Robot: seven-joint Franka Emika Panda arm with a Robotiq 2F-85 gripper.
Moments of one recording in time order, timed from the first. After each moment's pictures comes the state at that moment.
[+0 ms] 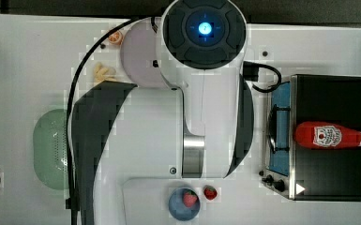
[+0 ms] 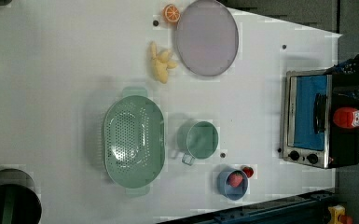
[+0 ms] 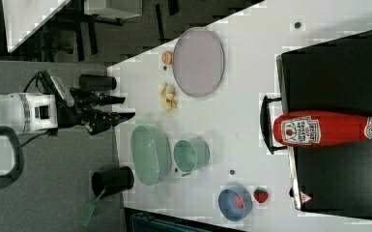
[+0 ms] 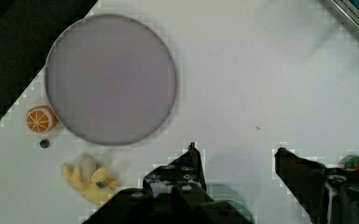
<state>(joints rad) 0.01 0.03 -0.01 -1.74 0.01 0.22 0.08</state>
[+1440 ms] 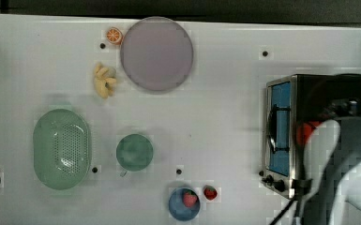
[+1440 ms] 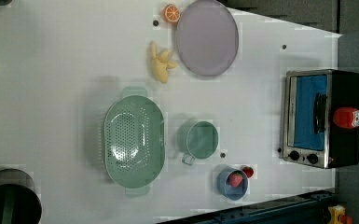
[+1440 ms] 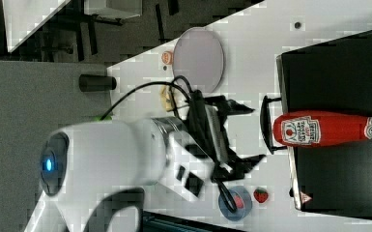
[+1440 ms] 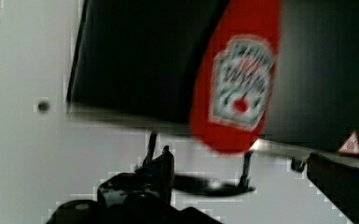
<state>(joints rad) -0.02 0.08 -0.61 -1.86 -0.02 0.42 0.05</state>
